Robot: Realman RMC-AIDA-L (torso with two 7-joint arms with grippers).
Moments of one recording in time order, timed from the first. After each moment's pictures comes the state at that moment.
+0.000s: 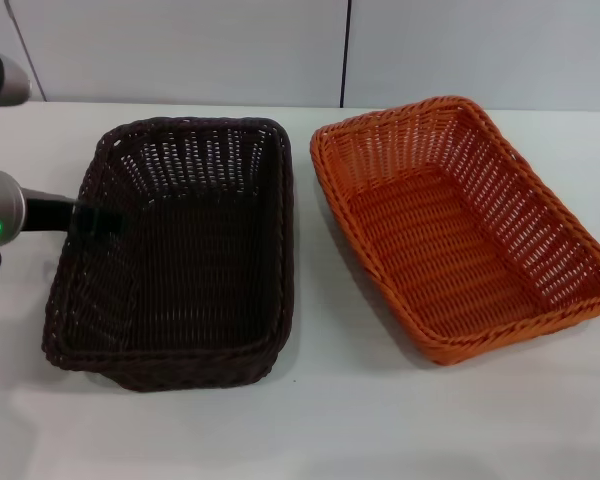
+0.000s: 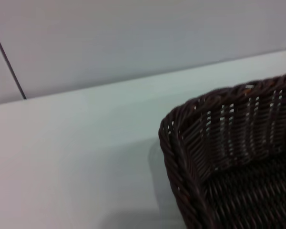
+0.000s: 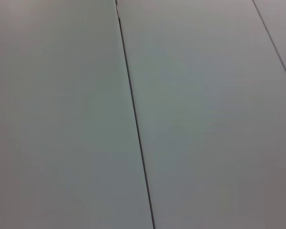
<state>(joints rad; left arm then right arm) -0.32 -2.06 -1.69 -1.48 2.77 -1.01 0.22 0.18 2.08 0.99 0.37 -2.15 -1.60 0.05</state>
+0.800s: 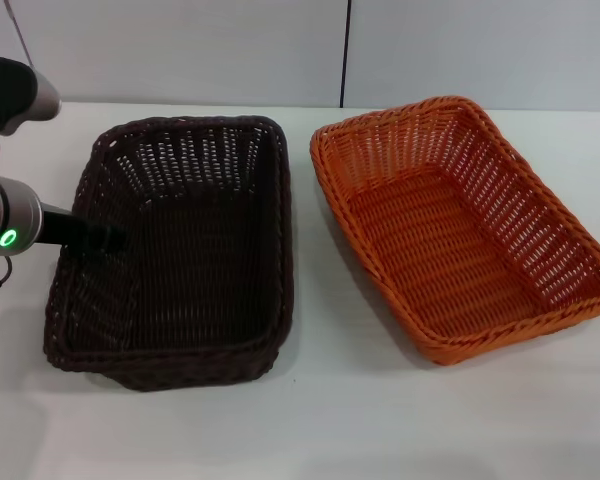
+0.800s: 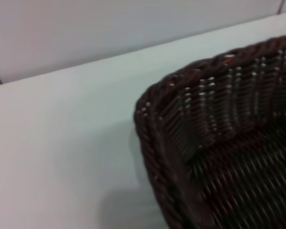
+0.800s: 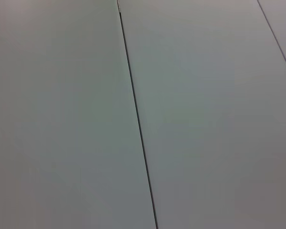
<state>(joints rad) -0.38 -2.06 -1.69 -1.40 2.78 -1.06 0.28 0.18 2.08 0.98 0.37 -2.15 -1.58 0.05</state>
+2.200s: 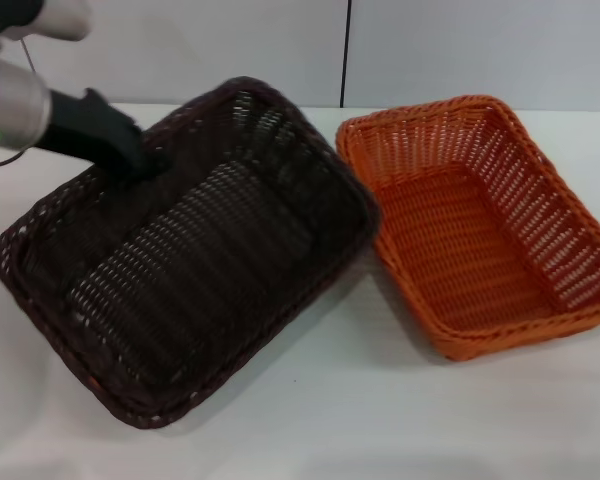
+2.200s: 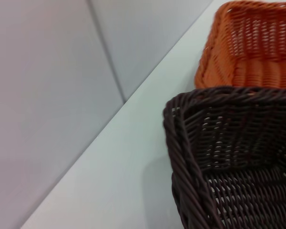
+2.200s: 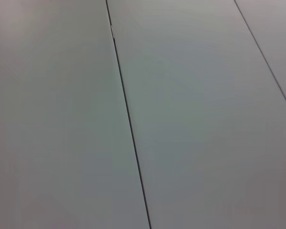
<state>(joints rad) -0.68 -2.02 -2.10 -1.24 2.49 -1.34 1.19 0.16 2.08 0.99 0.41 -2.15 -1.64 0.05</state>
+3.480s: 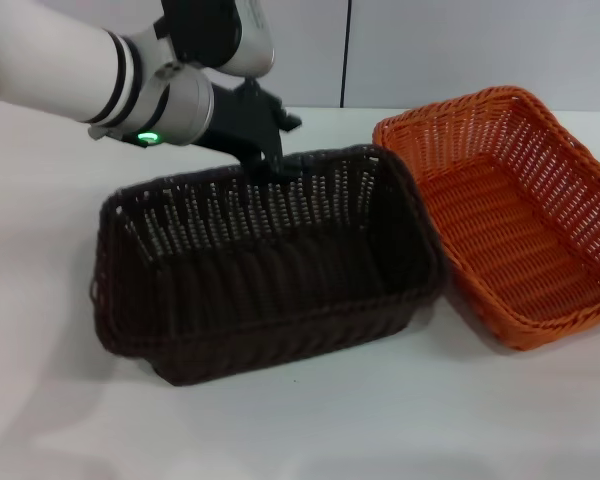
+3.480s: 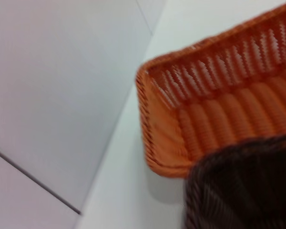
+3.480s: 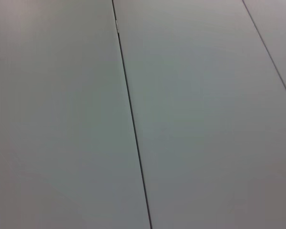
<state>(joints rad) -0.79 -2.07 -1.84 -1.09 2.37 -1.09 1.35 0.17 2.08 0.99 0.38 -2.15 -1.63 0.05</state>
